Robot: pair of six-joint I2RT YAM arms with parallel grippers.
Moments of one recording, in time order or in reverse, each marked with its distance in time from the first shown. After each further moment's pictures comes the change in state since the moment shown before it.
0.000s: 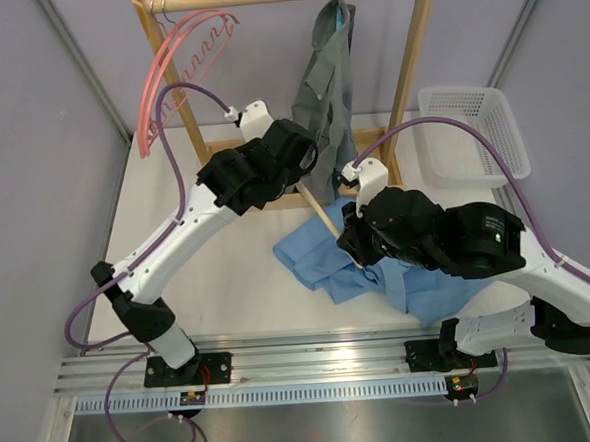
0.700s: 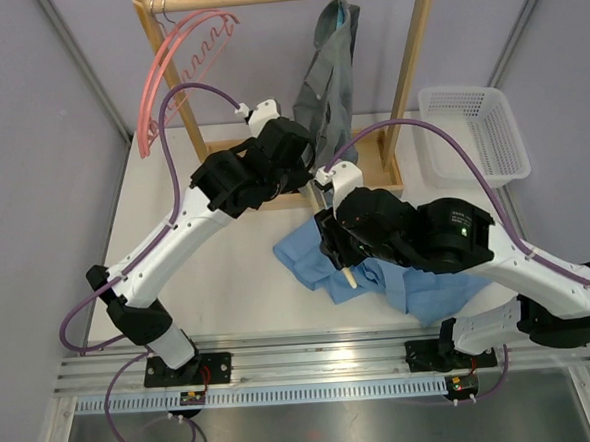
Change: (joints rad) left arm -0.016 -0.040 0.004 0.034 0.166 0.077; right arm 0.008 0.087 0.042 -0.016 -0.014 -0.016
